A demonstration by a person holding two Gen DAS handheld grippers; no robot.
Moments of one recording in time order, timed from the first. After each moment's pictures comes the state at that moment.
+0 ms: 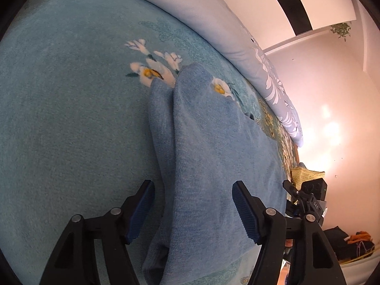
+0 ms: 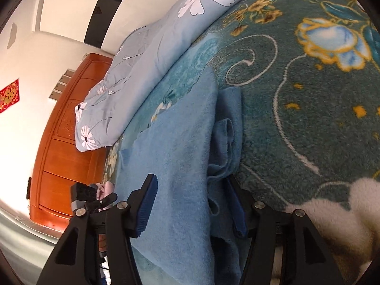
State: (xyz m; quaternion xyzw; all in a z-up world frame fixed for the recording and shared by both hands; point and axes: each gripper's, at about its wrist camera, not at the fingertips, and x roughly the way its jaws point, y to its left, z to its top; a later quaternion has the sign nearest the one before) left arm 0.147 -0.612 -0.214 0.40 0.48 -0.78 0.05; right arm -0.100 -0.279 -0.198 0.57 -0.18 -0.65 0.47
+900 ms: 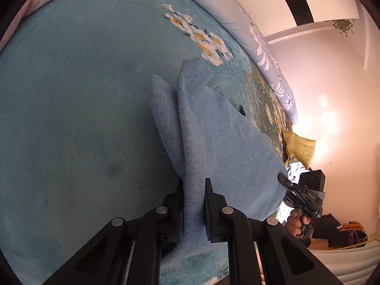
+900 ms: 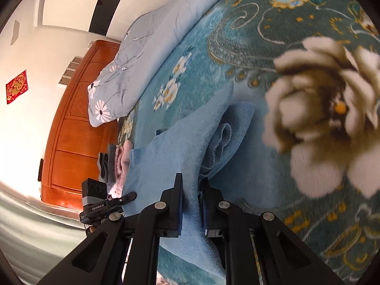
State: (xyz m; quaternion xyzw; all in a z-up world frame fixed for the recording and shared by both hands) left arm 0.301 -0.523 -0.186 0.44 0.50 -0.75 0.05; right arm 0.029 -0.194 -0.166 0.61 -0.18 -0.61 0.47
